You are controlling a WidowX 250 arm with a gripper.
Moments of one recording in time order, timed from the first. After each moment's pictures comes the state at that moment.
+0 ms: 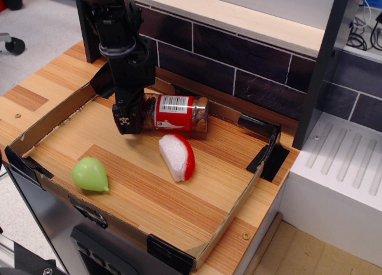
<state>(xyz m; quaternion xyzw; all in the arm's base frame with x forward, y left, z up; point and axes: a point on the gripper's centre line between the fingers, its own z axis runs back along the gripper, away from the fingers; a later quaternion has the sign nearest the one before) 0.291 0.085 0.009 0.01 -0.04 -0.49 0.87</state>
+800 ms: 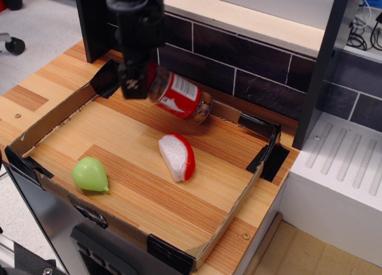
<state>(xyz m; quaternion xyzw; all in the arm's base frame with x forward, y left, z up) 0.299 0.079 0.073 0.05 -0.02 -0.46 0.89</state>
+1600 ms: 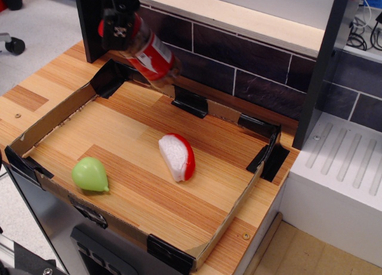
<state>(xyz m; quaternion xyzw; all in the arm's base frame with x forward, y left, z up) 0.302 0.105 0.126 0.13 0.05 -0.41 0.90</state>
